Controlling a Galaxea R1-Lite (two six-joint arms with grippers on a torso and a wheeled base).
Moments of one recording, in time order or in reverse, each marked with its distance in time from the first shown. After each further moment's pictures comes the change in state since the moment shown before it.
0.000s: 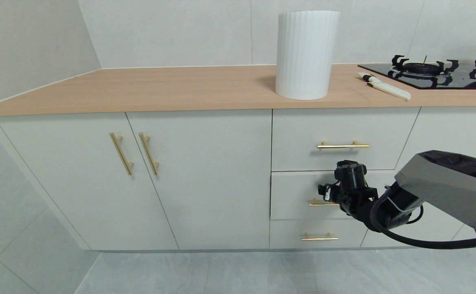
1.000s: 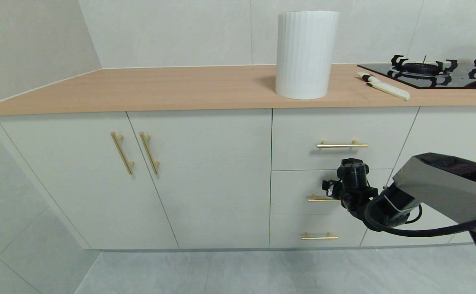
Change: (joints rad) left arm 0.000 0.000 0.000 0.000 0.000 0.000; right arm -0.021 0.036 -0.027 -0.067 -0.052 0.000
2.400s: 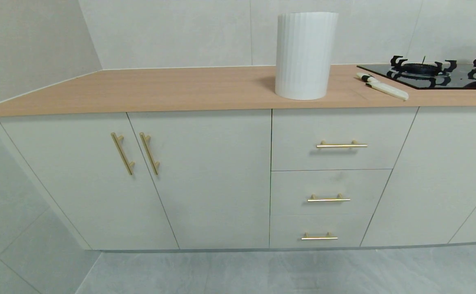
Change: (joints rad) left arm 0.000 0.000 0.000 0.000 0.000 0.000; right arm -0.093 -1.819 0.928 0.464 -0.052 -0.445
